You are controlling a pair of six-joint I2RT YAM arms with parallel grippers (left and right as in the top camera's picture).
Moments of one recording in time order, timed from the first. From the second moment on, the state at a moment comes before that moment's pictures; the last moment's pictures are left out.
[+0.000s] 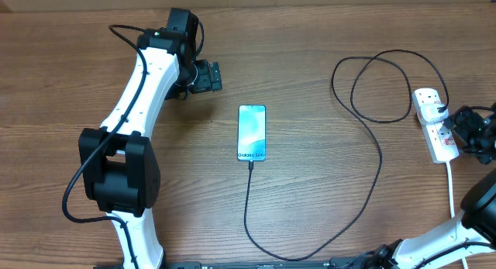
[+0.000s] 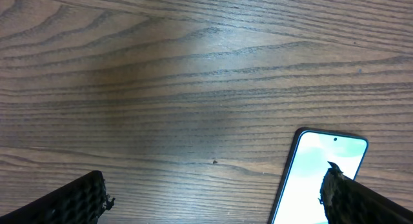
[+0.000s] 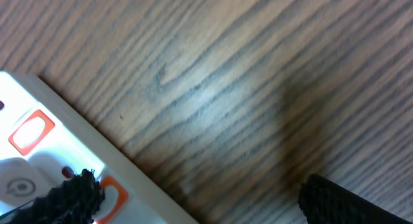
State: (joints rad) left arm -0.19 2.06 1.80 -1.09 0.05 -0.36; right arm -0.75 1.95 1.20 -0.40 -0.18 0.12
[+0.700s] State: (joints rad) left arm -0.19 2.06 1.80 -1.09 0.05 -0.36; right arm -0.75 1.95 1.20 -0.41 -0.17 0.14
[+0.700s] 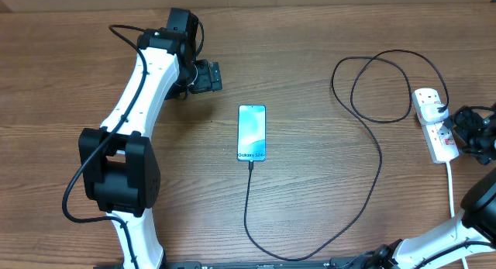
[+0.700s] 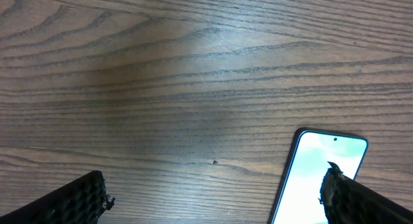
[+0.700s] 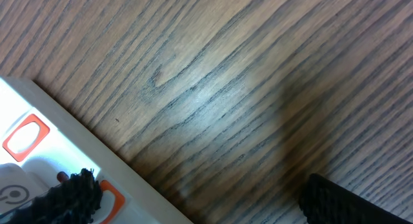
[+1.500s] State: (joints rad) left arm -0.19 2.06 1.80 -1.09 0.05 -0.36; right arm -0.75 1.95 1.21 -0.46 -0.18 0.18
